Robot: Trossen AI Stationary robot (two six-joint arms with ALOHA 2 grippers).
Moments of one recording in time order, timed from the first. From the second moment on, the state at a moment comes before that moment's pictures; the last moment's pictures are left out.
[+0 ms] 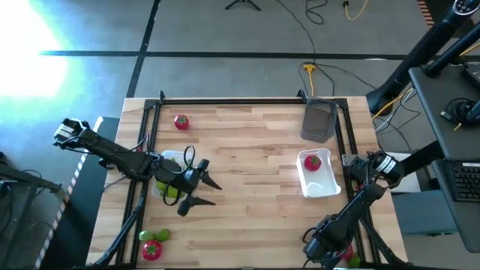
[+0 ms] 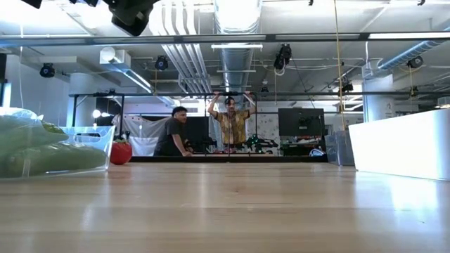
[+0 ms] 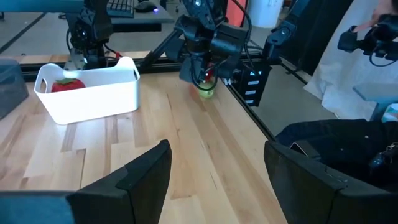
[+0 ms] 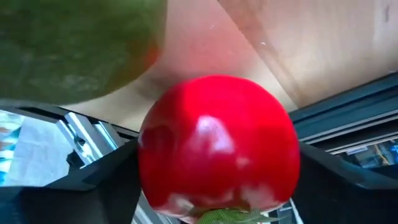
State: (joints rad) left arm -0.37 1.11 0.64 0.19 -0.01 -0.11; right arm 0.88 1.89 1.10 -0.85 -0.74 1.55
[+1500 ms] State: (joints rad) left arm -0.49 1.19 0.63 0.21 -0.02 -0.27; right arm 0.10 1.70 1.00 -1.33 -0.14 0.70
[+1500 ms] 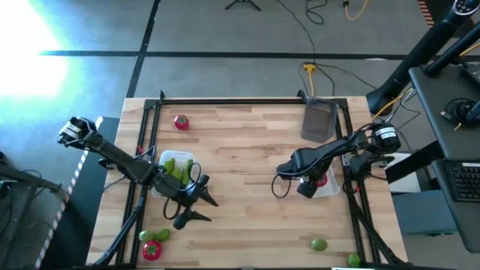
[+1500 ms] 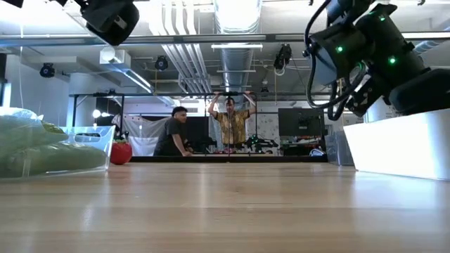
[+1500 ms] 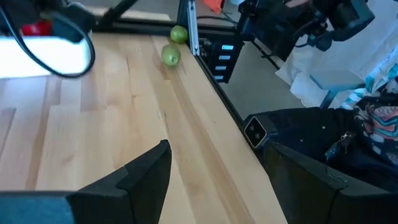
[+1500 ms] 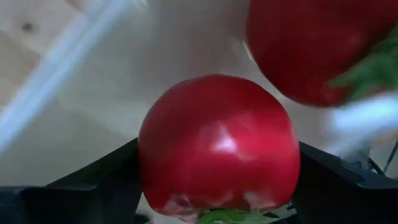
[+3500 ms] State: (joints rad) left arm -0.11 1.26 1.04 -1.04 -0.52 -0.55; right arm 0.70 1.84 1.44 -0.71 0.74 0.78
